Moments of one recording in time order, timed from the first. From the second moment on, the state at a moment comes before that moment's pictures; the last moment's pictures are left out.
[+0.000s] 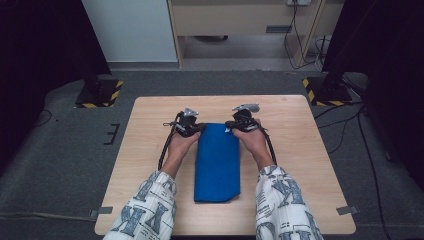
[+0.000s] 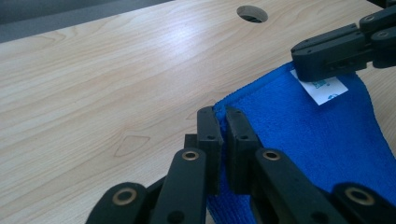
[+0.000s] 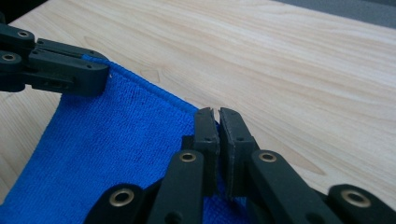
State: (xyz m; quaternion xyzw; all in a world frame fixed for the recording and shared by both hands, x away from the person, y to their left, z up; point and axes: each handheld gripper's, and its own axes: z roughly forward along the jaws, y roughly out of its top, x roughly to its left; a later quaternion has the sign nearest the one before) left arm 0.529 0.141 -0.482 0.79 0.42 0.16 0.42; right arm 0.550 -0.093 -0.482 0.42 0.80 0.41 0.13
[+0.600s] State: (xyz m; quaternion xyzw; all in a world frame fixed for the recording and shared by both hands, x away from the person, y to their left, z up) left arm 0.507 0.141 -0.459 0.80 0.38 0.18 0.42; right arm 0.519 -0.100 -0.469 0.40 0.79 0.44 0.13
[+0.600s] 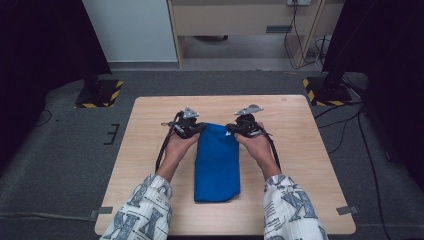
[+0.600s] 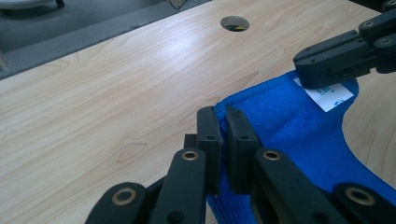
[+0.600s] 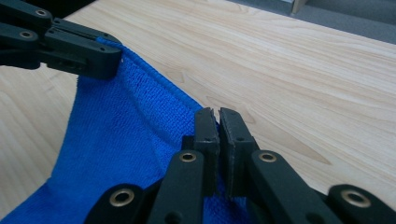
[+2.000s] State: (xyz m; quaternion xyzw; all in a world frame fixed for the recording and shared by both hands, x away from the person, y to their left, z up) left arm 0.431 0.155 -0.449 0.81 0.31 0.18 0.46; right arm 0.432 -0.106 -0.455 0.33 0.82 0.46 0.12
